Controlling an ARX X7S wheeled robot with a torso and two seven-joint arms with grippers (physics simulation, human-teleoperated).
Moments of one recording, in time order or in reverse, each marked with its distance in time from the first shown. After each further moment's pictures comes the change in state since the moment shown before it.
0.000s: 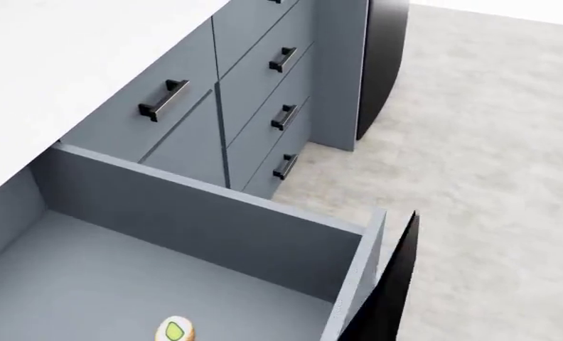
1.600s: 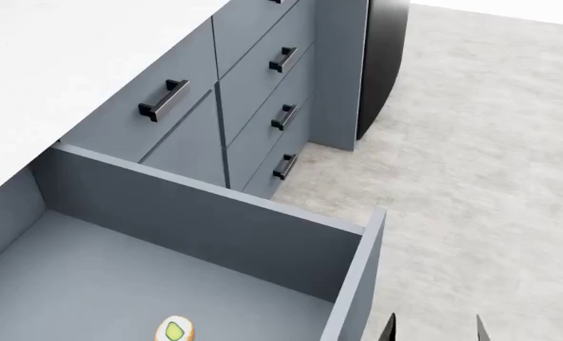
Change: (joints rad) left arm -0.078 -0.218 0.144 -0.001 0.056 -0.025 -0.260; right arm 0.101 -0.049 0.020 1.085 0.123 -0.103 -0.060
